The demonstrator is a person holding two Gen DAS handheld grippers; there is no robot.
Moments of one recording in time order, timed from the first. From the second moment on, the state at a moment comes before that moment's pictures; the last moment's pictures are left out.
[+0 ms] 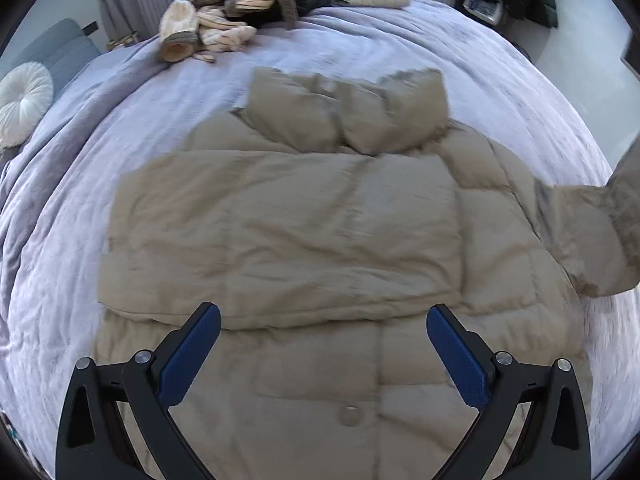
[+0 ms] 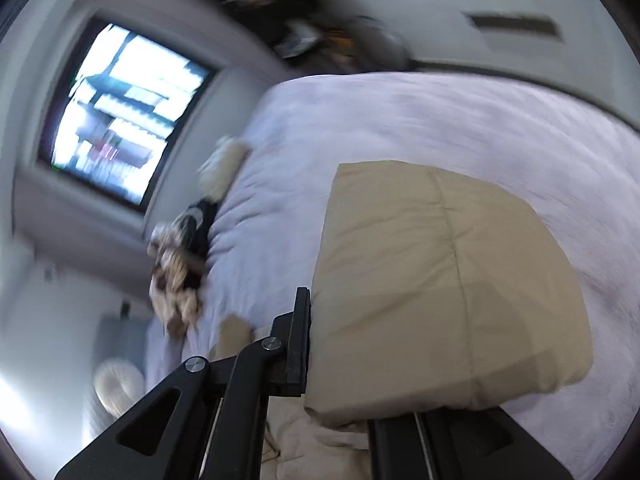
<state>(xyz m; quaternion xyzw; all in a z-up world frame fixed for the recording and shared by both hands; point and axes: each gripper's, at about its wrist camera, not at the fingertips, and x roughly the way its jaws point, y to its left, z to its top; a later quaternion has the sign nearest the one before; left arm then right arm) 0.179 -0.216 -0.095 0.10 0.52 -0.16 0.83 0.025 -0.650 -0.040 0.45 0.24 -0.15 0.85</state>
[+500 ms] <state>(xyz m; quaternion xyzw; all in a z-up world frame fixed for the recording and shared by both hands) 0.226 -0.106 -0.093 0.06 0.50 -0.08 0.86 0.195 -0.353 -0.106 0.16 0.43 0.01 0.89</state>
